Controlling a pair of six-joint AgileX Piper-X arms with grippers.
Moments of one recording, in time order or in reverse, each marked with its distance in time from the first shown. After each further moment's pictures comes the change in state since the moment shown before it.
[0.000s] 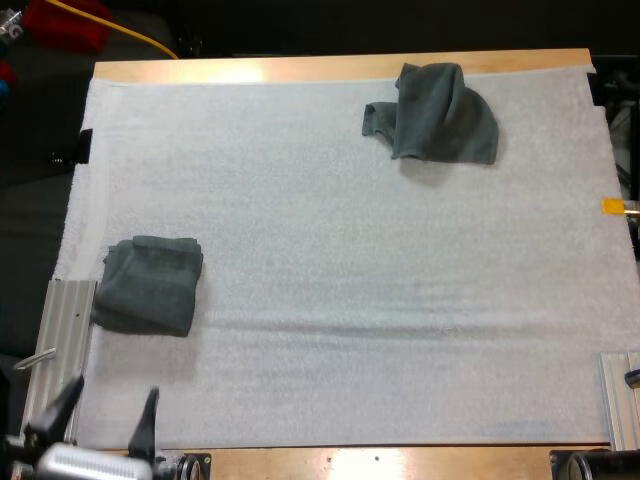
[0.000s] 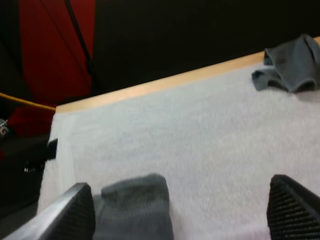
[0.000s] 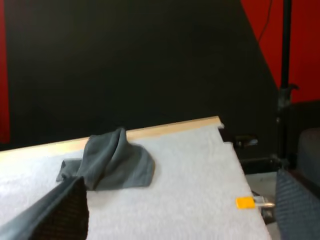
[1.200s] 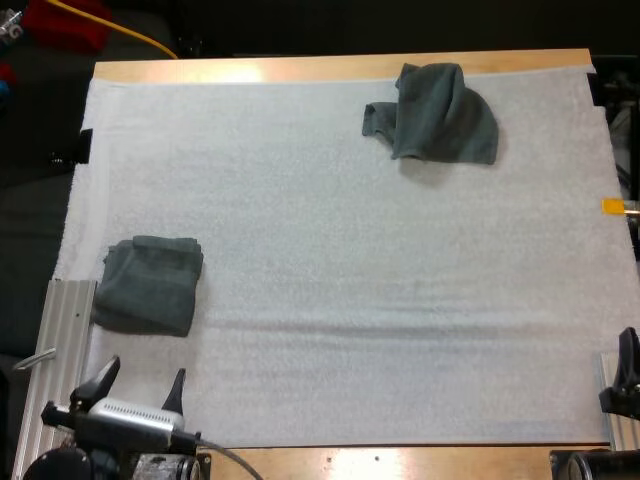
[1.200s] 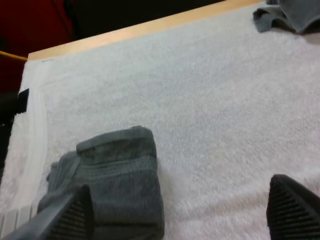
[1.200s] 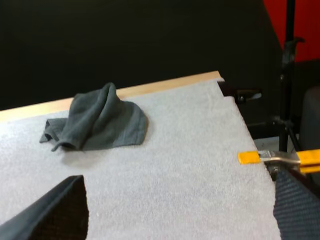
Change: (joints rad) left arm 0.003 -0.048 0.321 -0.146 0.000 0.000; right arm 0.000 -0.130 0.328 -0.113 -0.001 0.023
